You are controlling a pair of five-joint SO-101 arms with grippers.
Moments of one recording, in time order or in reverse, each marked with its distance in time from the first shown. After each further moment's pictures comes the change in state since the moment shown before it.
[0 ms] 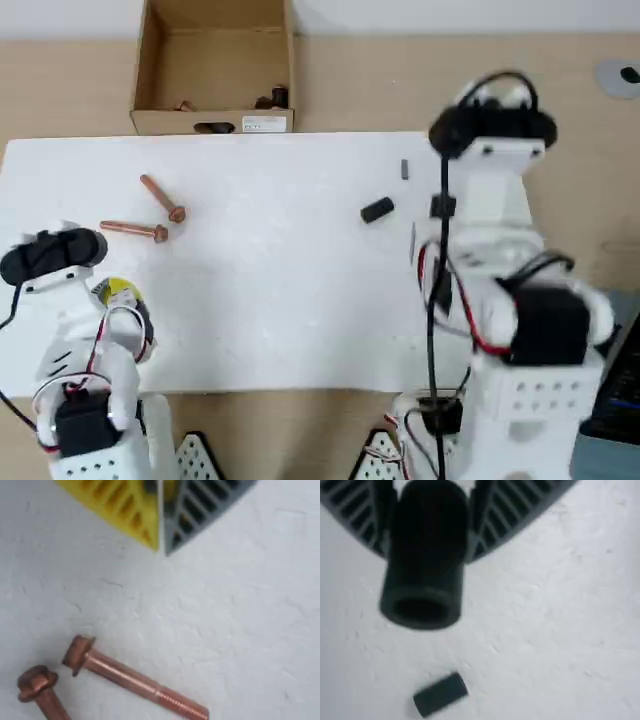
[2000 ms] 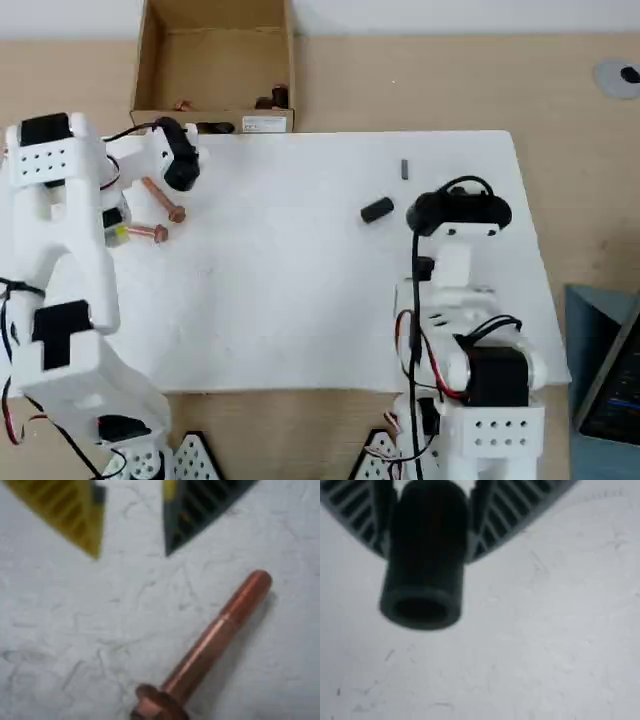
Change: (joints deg) left arm 0.0 112.2 -82.3 20.7 -86.8; right arm 0.3 -24.7 42.1 -13.5 0.0
